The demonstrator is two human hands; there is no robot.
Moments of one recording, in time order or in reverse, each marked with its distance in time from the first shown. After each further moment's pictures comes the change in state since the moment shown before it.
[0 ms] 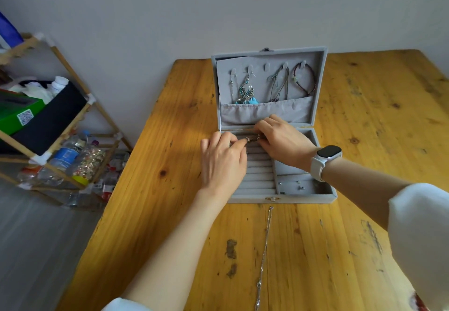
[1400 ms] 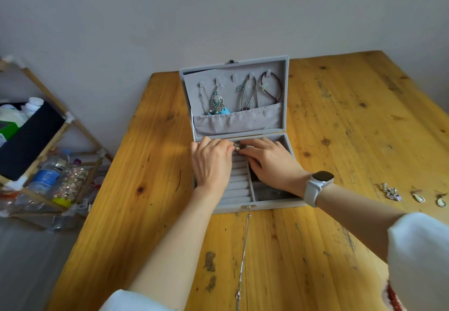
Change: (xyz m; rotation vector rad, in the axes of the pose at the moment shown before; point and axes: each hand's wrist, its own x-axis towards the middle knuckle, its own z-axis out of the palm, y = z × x) left_hand 0.024 0.020 0.029 -0.034 0.069 -0.045; right_hand -0.044 -0.002 0.004 0.089 0.011 0.166
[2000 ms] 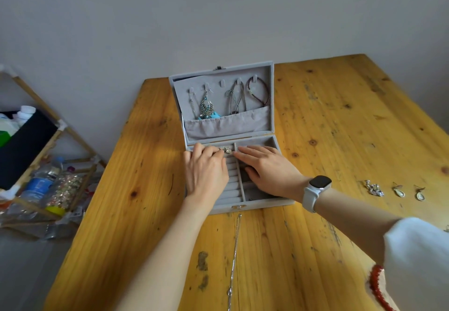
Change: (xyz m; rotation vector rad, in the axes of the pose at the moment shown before) left_hand -0.015 0.001 -0.005 0.101 -0.048 0.094; right_hand -0.018 0.002 -0.013 -0.093 -0.132 0.000
